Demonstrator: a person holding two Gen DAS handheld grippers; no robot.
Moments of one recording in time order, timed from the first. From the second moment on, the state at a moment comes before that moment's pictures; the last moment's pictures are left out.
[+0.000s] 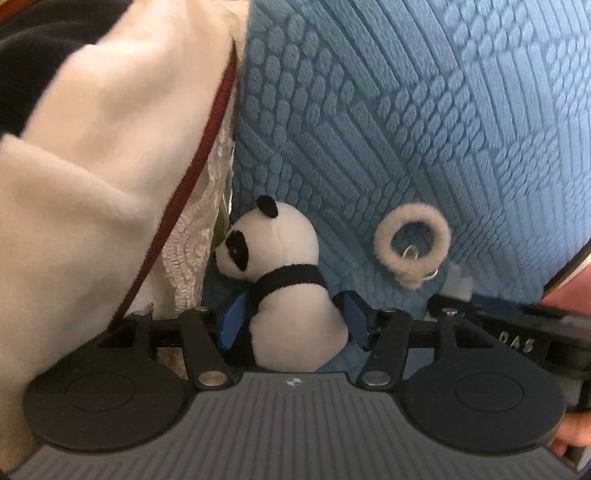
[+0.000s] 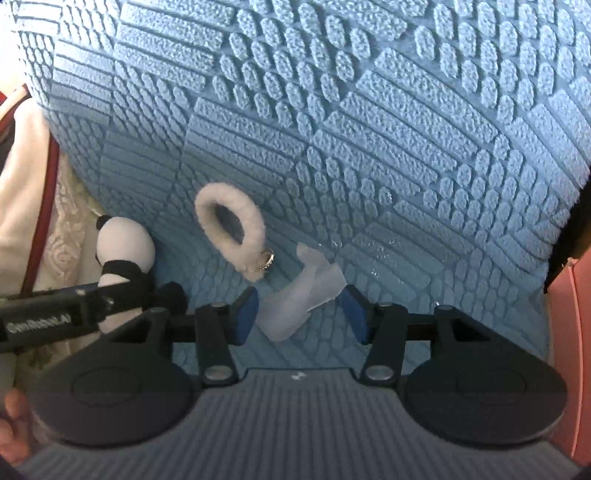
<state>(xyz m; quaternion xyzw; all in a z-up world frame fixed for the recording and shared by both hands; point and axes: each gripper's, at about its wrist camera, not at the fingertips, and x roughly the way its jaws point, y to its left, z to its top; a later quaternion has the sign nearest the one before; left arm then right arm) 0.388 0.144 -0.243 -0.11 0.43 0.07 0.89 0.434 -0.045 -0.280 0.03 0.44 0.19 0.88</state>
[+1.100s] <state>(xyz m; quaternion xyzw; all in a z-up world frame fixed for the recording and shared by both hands) 0.403 0.145 -0.258 -0.14 0.43 0.08 0.89 0.407 -0.016 -0.252 -0.02 0.44 0.21 0.87</state>
